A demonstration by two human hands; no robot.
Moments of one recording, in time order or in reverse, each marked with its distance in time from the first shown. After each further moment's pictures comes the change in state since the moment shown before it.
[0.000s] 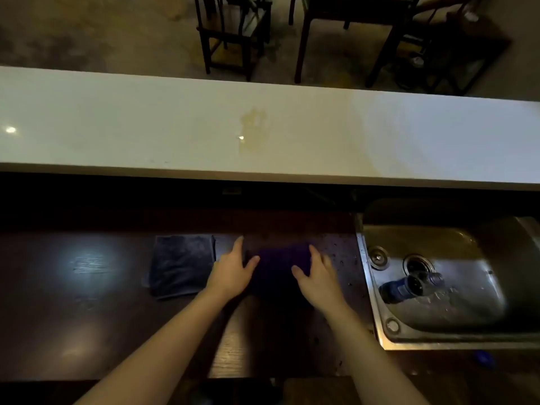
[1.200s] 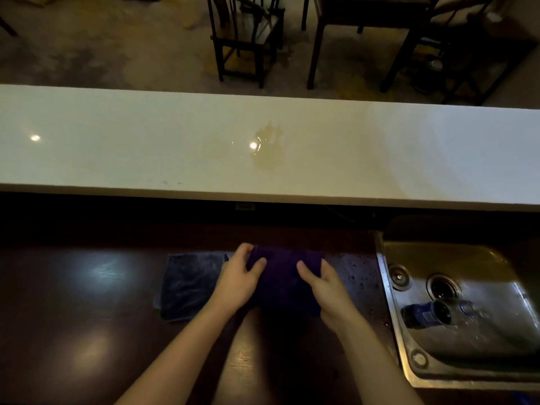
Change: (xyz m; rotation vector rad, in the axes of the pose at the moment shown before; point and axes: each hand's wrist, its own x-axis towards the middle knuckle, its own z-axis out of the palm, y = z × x) left_hand 0.015 0.003 -0.034 -0.569 0.017 -0.006; right_hand 0.012 -0.051 -0.005 1.089 -0.159 0.067
